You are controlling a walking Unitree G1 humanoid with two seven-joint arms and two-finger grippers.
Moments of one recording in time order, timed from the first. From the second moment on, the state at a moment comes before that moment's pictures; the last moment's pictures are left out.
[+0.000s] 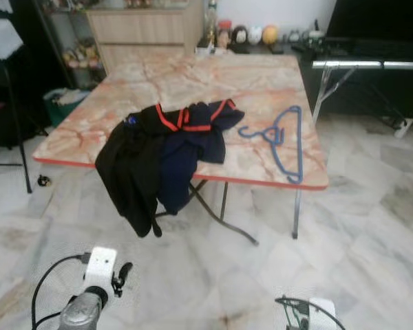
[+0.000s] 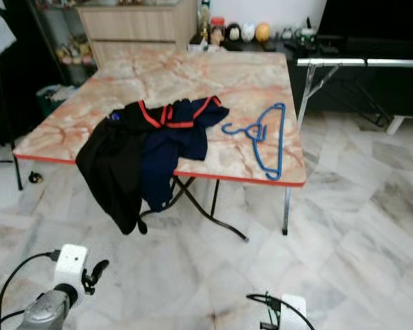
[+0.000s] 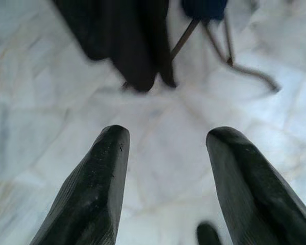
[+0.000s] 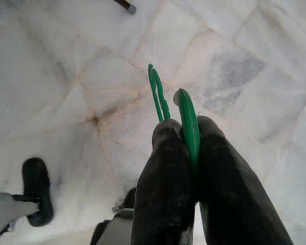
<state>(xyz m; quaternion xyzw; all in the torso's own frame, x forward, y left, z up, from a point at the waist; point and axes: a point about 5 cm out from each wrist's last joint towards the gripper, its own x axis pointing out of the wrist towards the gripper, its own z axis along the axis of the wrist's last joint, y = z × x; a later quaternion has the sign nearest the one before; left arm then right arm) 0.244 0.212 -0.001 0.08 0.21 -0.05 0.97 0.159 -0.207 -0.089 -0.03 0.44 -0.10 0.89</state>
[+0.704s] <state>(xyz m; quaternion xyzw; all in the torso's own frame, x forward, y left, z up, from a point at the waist) 0.256 0.185 -0.005 0.06 0.19 -0.13 0.97 0.185 -0.216 -0.073 -0.13 0.39 -0.01 0.91</state>
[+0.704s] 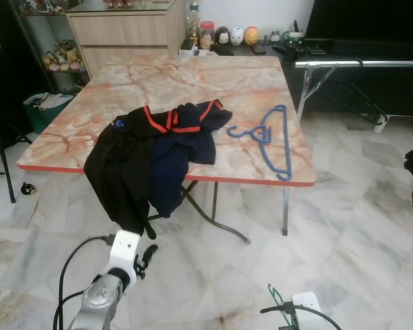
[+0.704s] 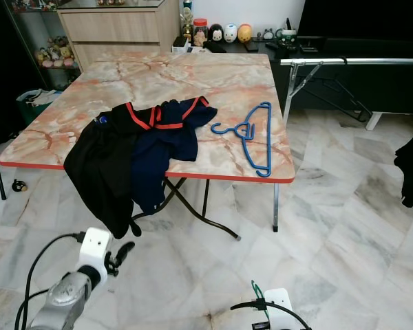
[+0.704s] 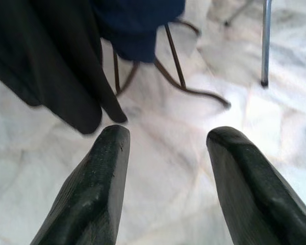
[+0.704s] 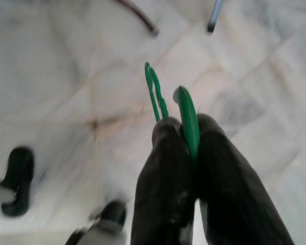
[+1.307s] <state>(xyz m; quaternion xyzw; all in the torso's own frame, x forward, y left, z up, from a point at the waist) 0.240 0.193 -0.037 0.09 0.29 -0.12 0.94 0.227 -0.228 -0.045 -0.16 0.36 0.13 0.91</state>
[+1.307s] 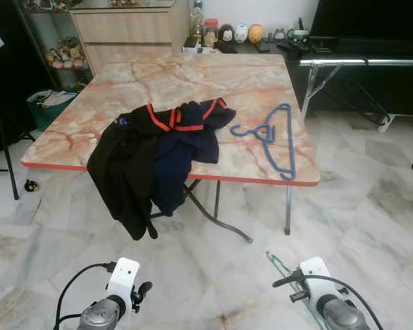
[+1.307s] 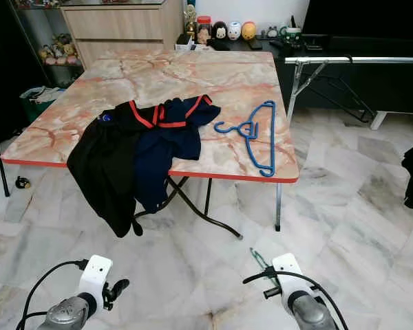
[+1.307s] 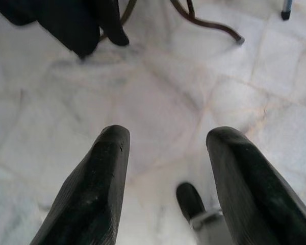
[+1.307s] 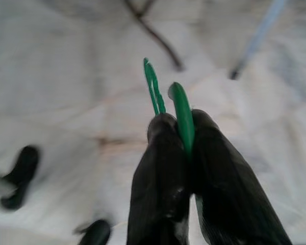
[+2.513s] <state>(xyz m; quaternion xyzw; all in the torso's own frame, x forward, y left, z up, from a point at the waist) 0.260 0.141 0.044 0.08 0.16 -0.52 0.84 0.231 -0.214 0.046 -0.01 0.21 0.56 0.80</state>
